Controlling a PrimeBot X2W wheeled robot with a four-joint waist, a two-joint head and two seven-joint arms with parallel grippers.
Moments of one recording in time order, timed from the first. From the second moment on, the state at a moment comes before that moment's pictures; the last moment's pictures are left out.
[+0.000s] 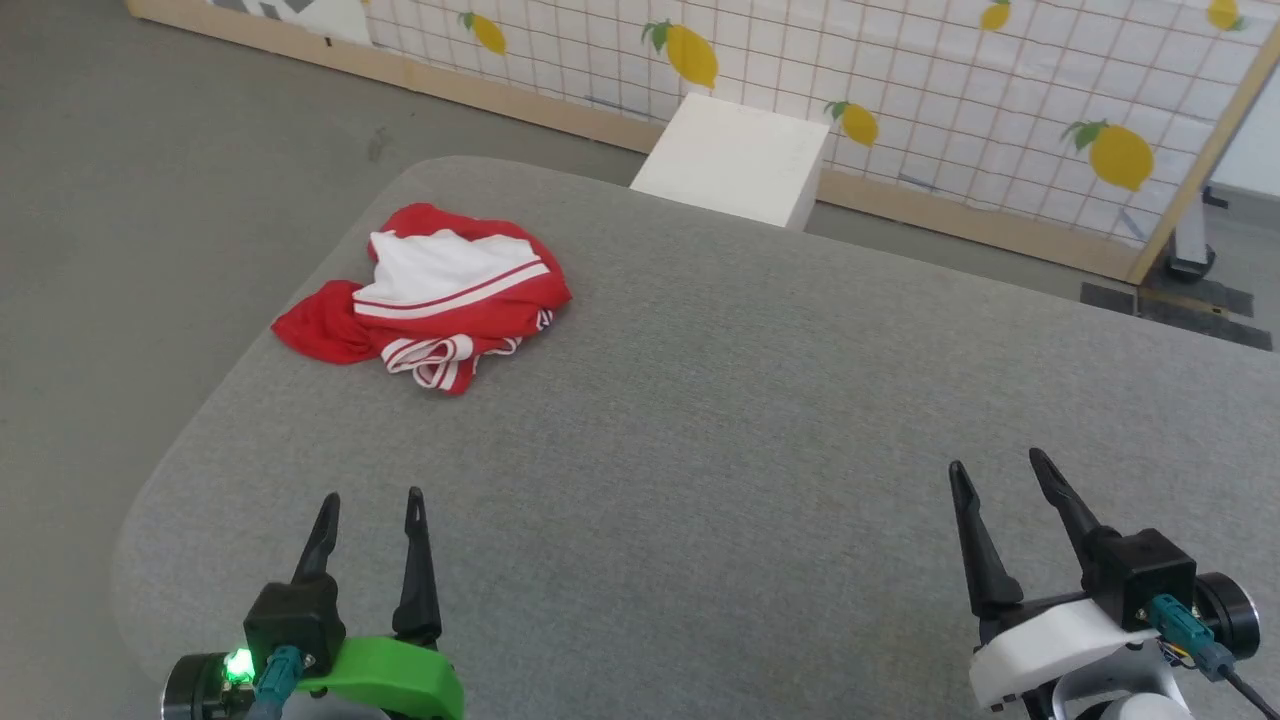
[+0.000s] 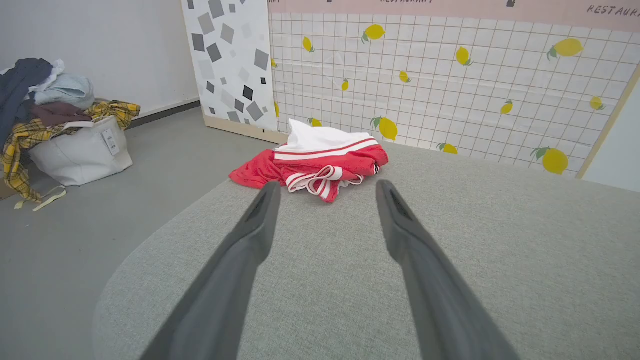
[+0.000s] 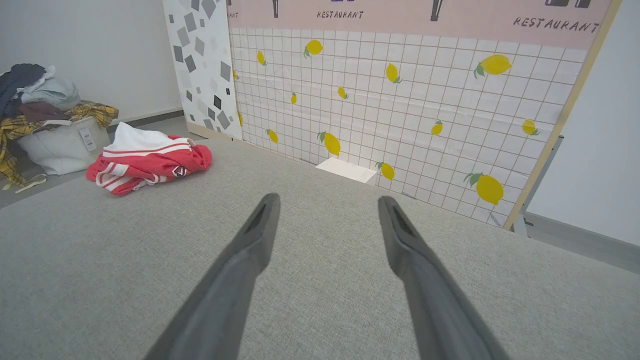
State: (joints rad) left arm 0.09 0.06 -0.05 -0.01 -0.08 0.06 -0.16; right arm 0.02 -0.05 -0.01 0.09 0.02 0.13 -0.16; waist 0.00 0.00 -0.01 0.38
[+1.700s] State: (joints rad) left arm 0.12 0.06 -0.08 -0.02 -0.12 0.10 -0.25; right arm 0.02 -0.05 -0.02 0.15 0.02 0.13 -0.26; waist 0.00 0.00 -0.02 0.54
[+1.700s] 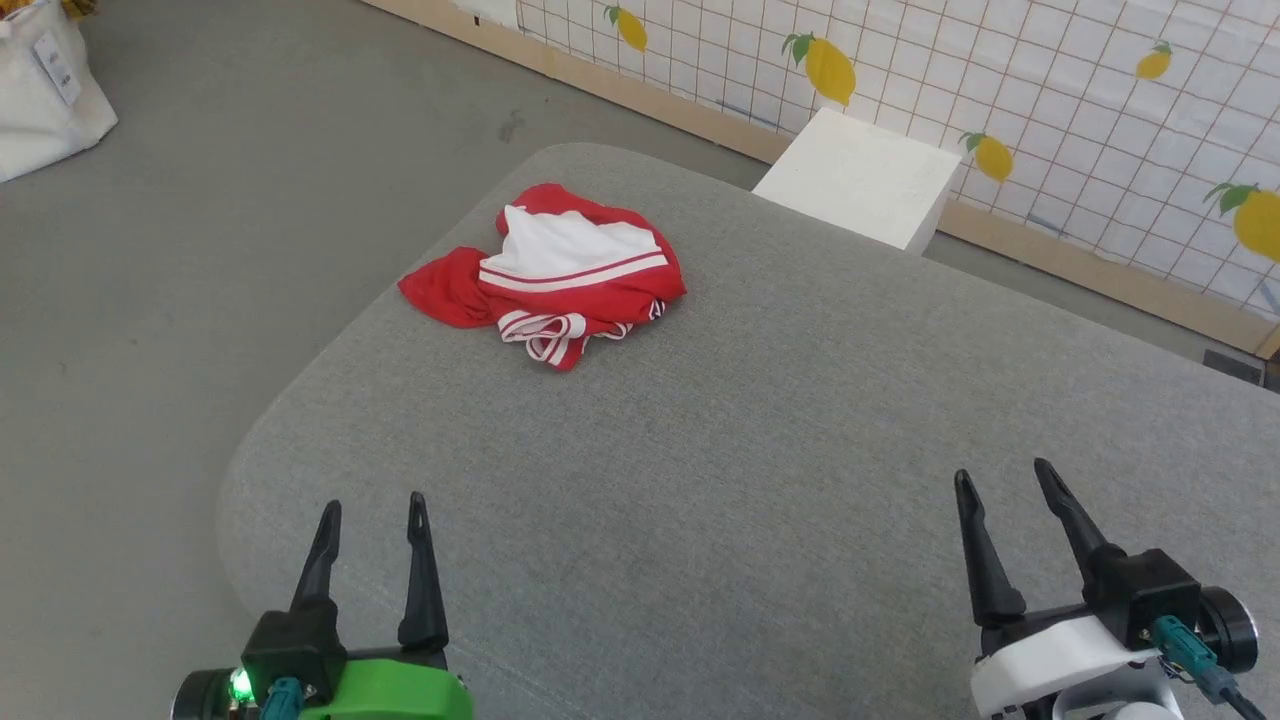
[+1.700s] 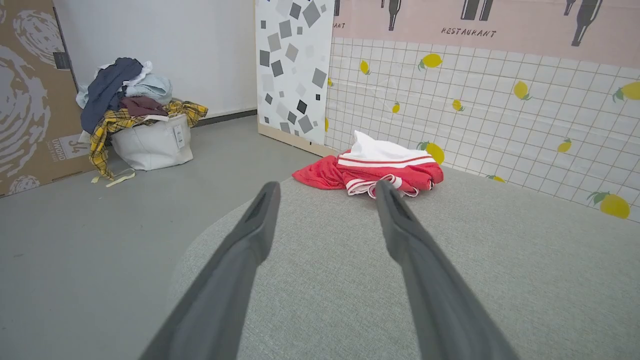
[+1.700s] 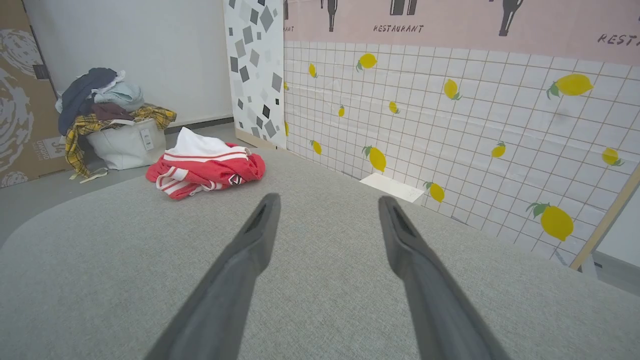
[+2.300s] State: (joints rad) left arm -0.54 0.19 -0.13 0.00 -0.18 -0.09 0.04; right arm -0.05 -0.05 -0.01 -0.05 -0.08 0.13 -0.19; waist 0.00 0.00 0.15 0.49
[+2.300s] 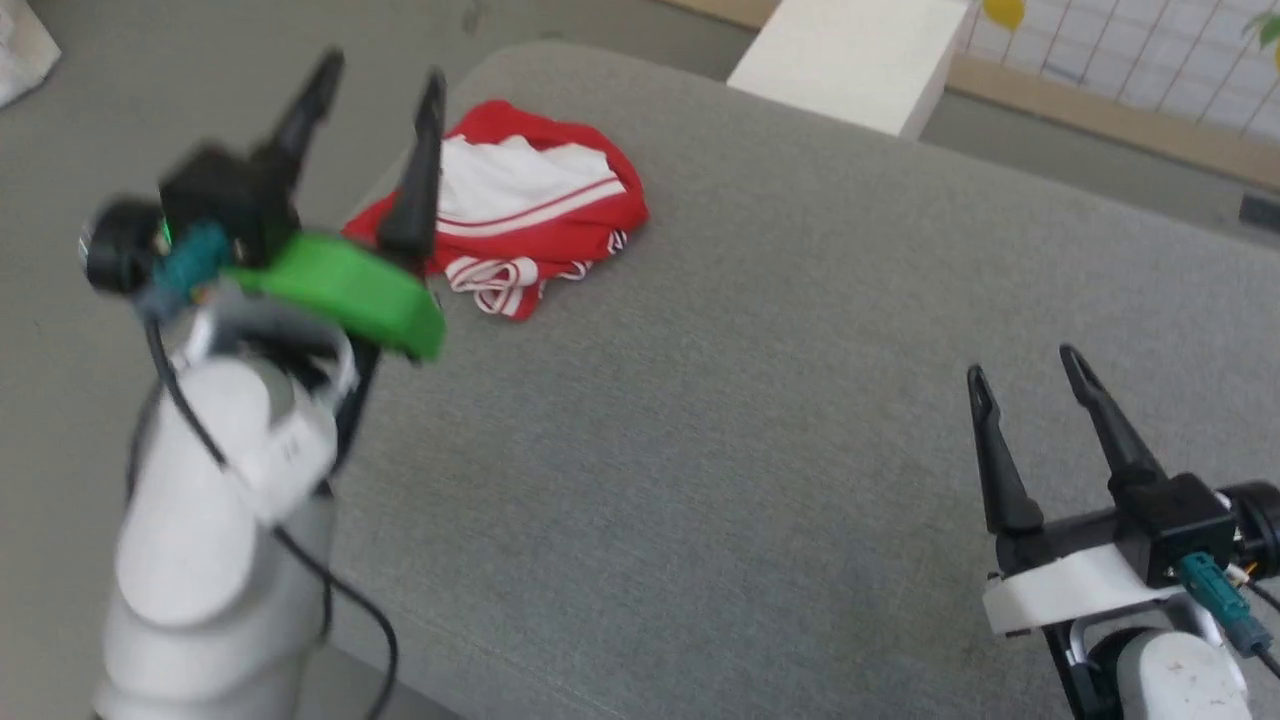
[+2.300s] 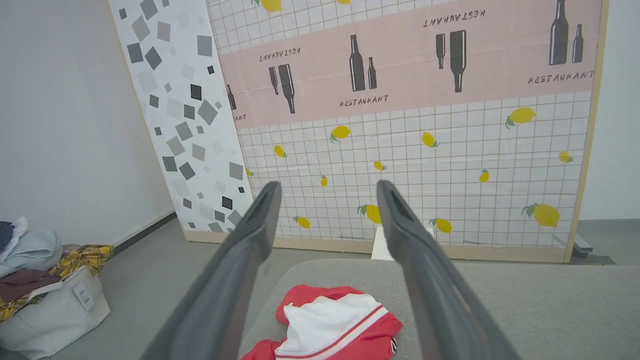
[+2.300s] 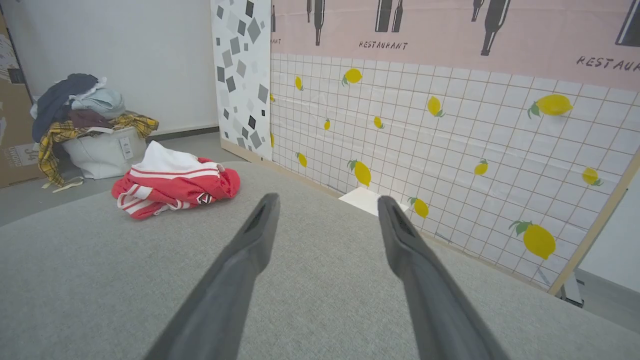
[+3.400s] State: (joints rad) left arm -0.90 0.47 -0.29 0.47 -0.31 -0.08 0.57; right arm -0.14 -0.22 -0.03 -0.39 0.01 0.13 -0.05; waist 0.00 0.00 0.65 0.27
